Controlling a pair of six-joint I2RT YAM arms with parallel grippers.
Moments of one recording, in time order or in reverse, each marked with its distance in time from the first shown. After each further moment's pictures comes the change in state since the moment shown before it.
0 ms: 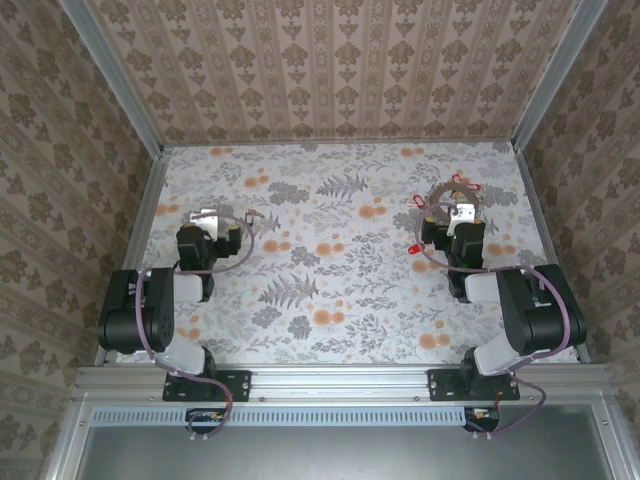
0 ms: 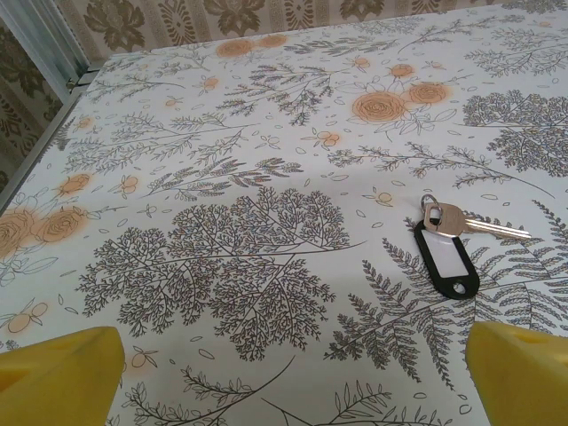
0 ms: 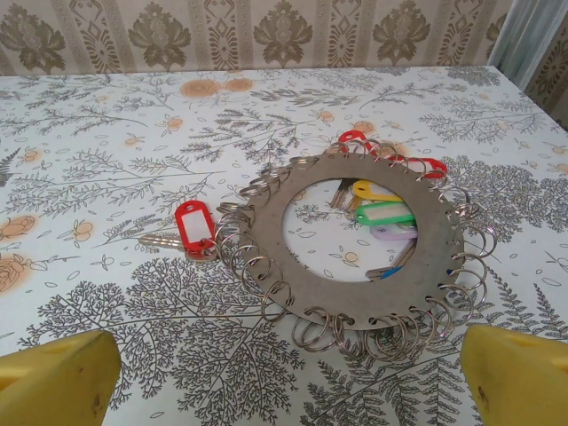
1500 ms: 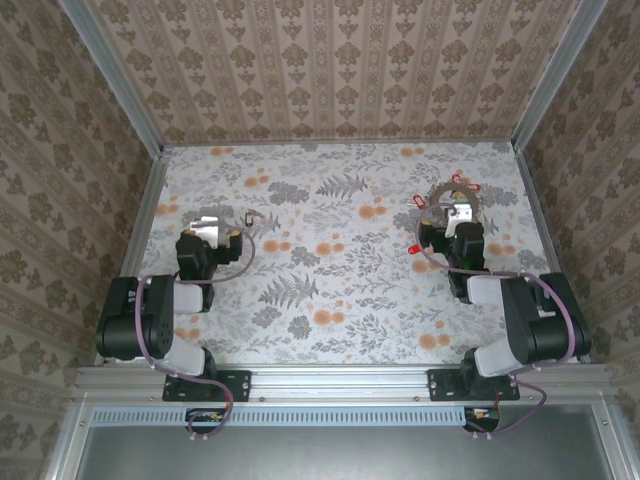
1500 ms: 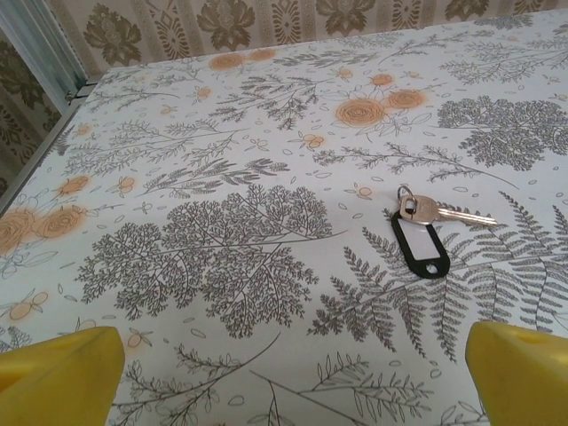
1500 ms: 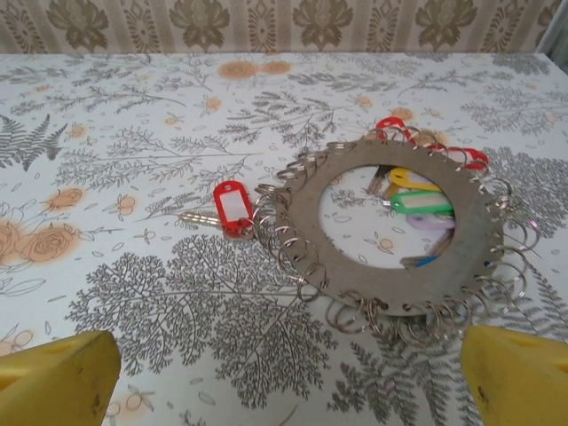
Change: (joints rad) left arm -0.004 -0.048 -0.100 0.101 0.023 0.002; right arm -0.002 -0.087 0.011 -0.138 -0.083 -0.006
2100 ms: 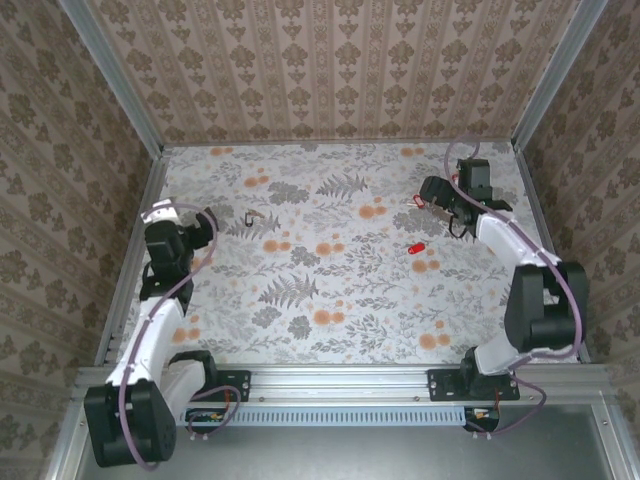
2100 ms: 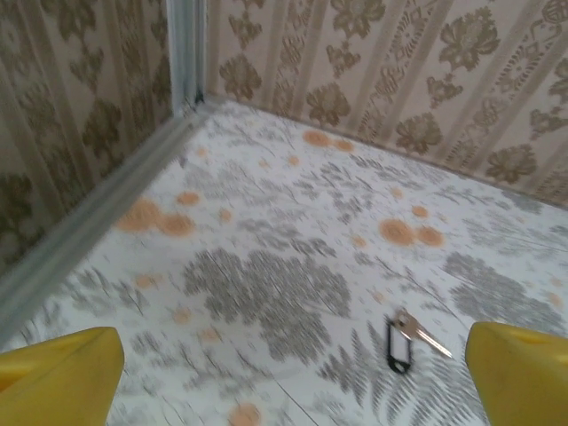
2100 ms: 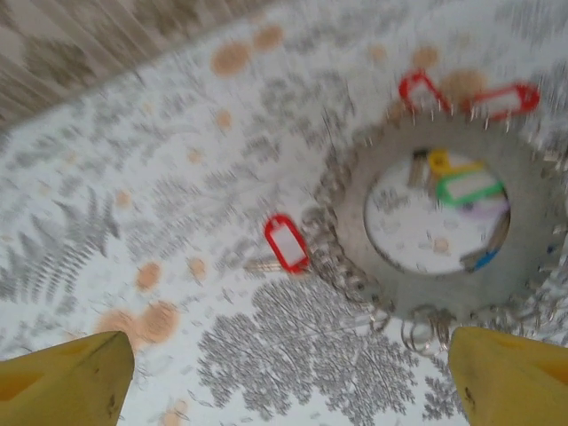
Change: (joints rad) left arm 0.049 -0.581 0.223 -0.805 -0.107 -0.401; right arm -0.048 0.124 0.668 -0.910 -0.126 0.386
